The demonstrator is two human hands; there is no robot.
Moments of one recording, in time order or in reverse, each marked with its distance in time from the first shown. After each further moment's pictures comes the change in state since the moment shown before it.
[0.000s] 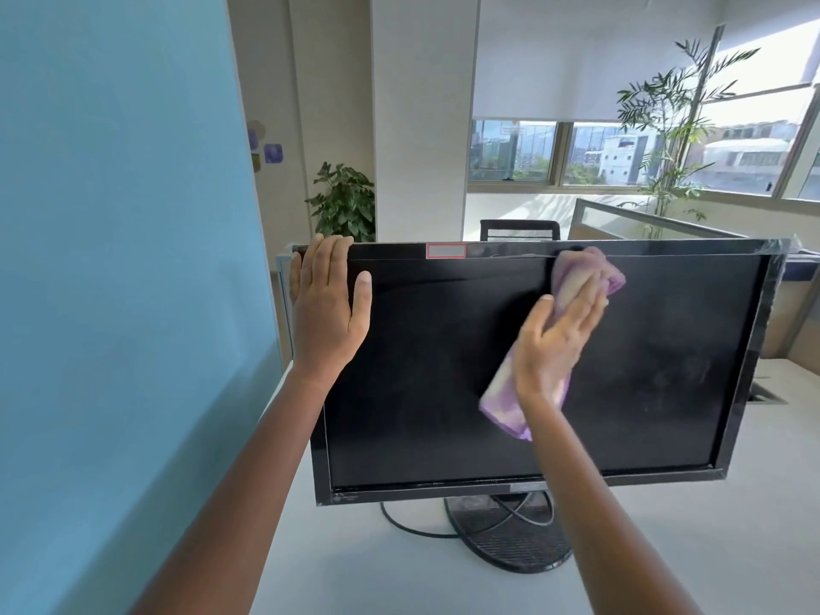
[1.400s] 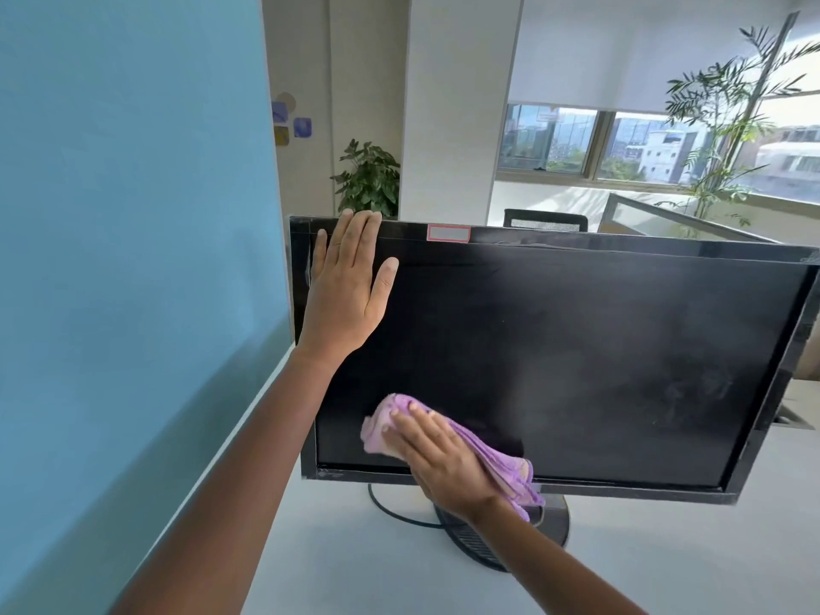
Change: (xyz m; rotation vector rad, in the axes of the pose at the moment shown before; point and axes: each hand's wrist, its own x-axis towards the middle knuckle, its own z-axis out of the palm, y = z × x) left_hand -0.003 0.011 0.016 0.077 -0.104 0.069; right_hand -0.125 0.098 -0.015 -0.463 -0.831 -1.291
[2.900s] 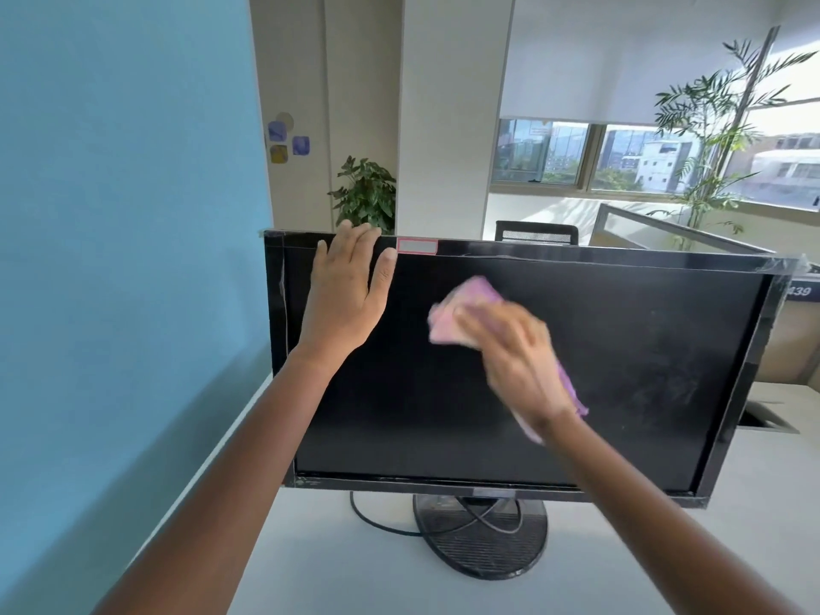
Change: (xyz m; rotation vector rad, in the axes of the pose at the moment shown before) left_hand 0.013 0.046 -0.013 -0.143 -0.068 -0.059; right_hand 0.028 0.129 -0.097 0.129 0.396 0.279
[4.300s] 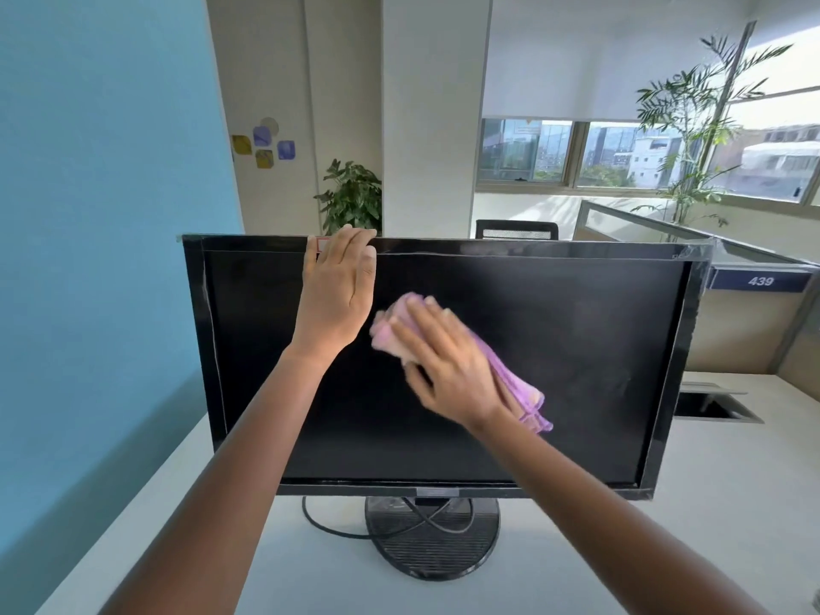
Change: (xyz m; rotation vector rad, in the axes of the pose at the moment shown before) left_hand 0.009 0.052 0.048 -0.025 0.038 0.036; right_hand -0.015 0.014 0.000 0.047 -0.158 -0.080
